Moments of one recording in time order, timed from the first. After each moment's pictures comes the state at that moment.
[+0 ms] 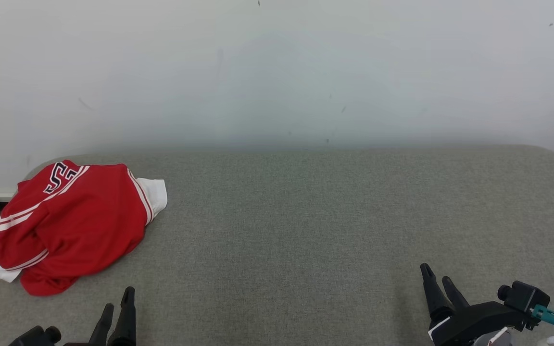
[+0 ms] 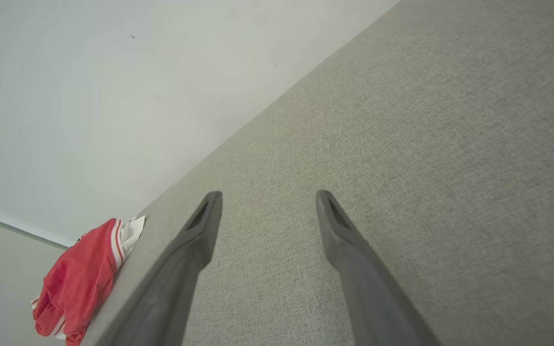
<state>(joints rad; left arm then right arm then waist) -0.03 0.16 -0.21 0.30 -0.93 0.01 -0.08 -0.07 -0.12 0.17 0.38 0.99 -0.02 -0.08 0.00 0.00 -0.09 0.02</state>
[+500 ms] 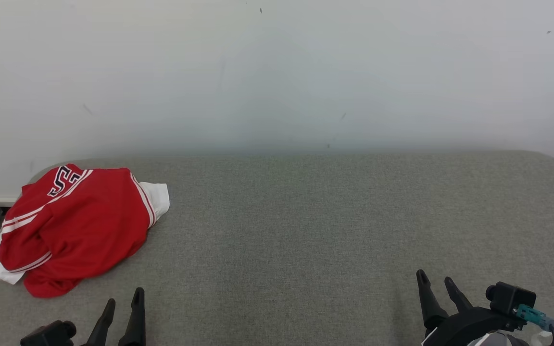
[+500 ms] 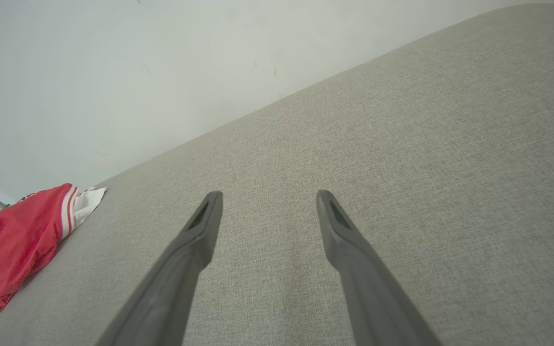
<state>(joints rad) -0.02 0.19 -0.27 0.28 -0.73 0.04 -0.13 -0.07 -0.12 0.18 0.41 0.75 -0.05 -0.12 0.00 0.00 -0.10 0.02</state>
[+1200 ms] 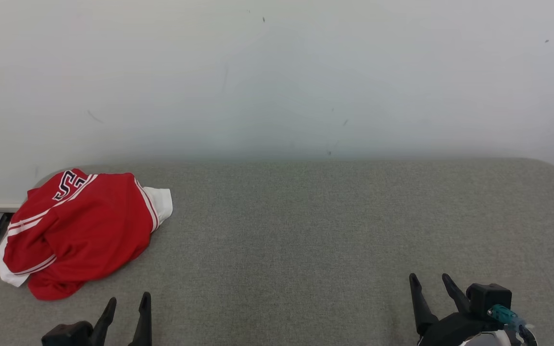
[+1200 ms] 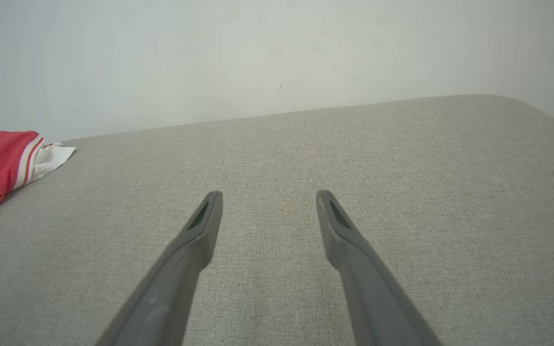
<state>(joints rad) -0.02 0.22 -0.33 0.28 -0.49 0.09 -0.16 -0.07 -0.12 0.20 0.42 0.44 -0.09 -0.13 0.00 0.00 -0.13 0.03</state>
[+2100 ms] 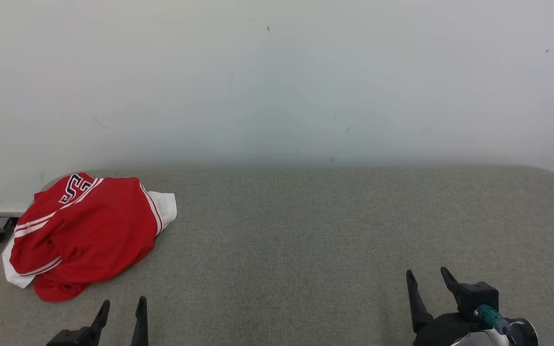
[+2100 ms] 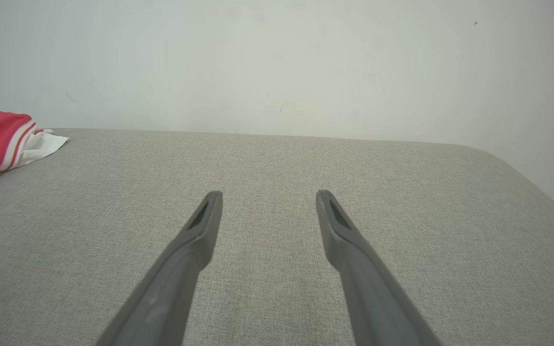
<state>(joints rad) 0.00 0.22 -0.32 0.27 -0.36 0.12 -0.18 -0.07 -0.10 0.18 0.39 0.25 -0.12 -0.13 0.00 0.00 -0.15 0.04</state>
